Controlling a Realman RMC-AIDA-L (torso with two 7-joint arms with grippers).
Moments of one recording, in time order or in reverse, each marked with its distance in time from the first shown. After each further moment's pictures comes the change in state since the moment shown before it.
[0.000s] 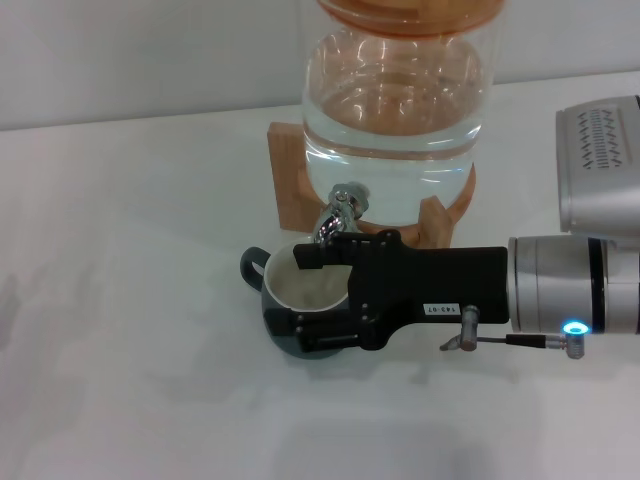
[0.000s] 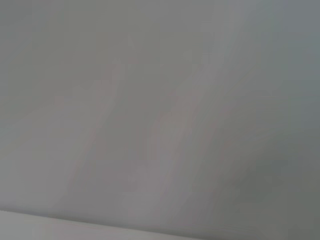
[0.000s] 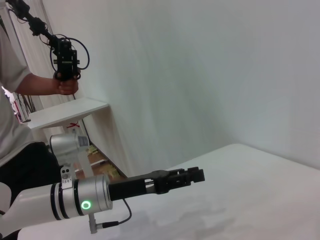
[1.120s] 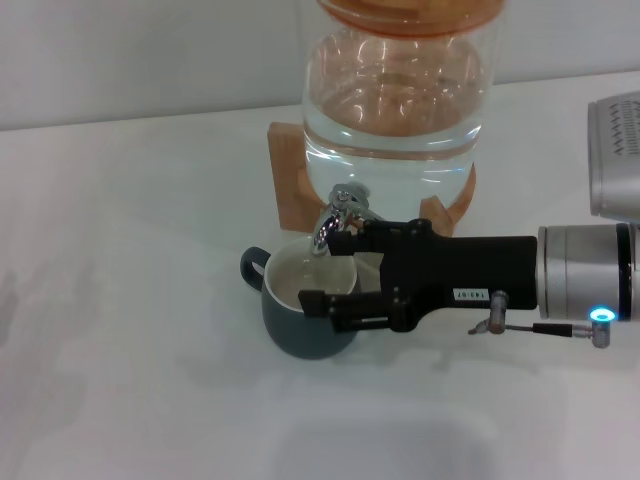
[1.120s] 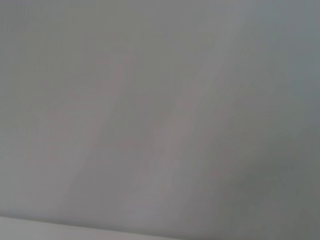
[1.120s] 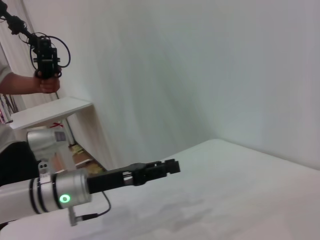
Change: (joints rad) left arm -0.008 0.002 0.000 -0.009 0.000 -0.001 0.003; right arm 0.003 -0.002 0.080 0.045 -0.006 0.046 -0.012
